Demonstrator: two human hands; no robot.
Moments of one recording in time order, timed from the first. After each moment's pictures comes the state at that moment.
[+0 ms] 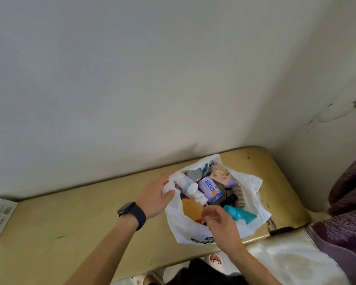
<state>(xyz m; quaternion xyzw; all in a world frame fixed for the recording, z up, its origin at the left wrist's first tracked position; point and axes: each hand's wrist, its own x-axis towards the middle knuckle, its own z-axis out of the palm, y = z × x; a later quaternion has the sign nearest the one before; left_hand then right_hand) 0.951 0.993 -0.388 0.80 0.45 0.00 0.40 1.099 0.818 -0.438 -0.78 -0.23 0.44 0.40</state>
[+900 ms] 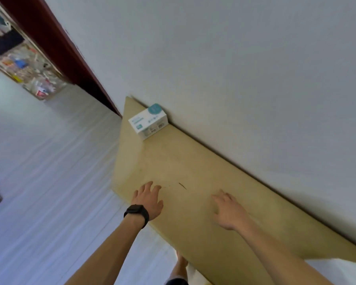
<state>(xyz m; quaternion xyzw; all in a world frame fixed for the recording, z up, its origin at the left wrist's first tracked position) 0.517 1.018 -0.520 0.53 0.78 -0.14 0.29 0.784 1.099 -0.534 -0.49 -0.77 0.31 -0.27</state>
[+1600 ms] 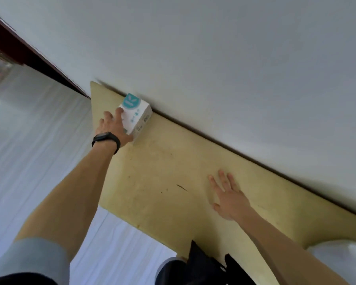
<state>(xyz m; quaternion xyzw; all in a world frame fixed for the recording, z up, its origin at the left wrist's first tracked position) 0.365 1.246 -0.545 0.50 0.84 -0.07 0.21 0.756 1.135 -0.589 -0.52 -0.72 0.31 -0.35</state>
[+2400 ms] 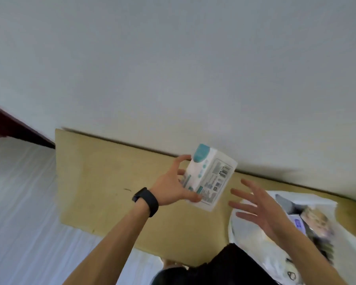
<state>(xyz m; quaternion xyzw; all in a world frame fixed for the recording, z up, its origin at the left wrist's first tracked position) 0.751 1.072 -0.378 0.58 0.56 0.13 0.58 1.014 0.996 -0.374 -0.62 -0.28 0.65 0.35</state>
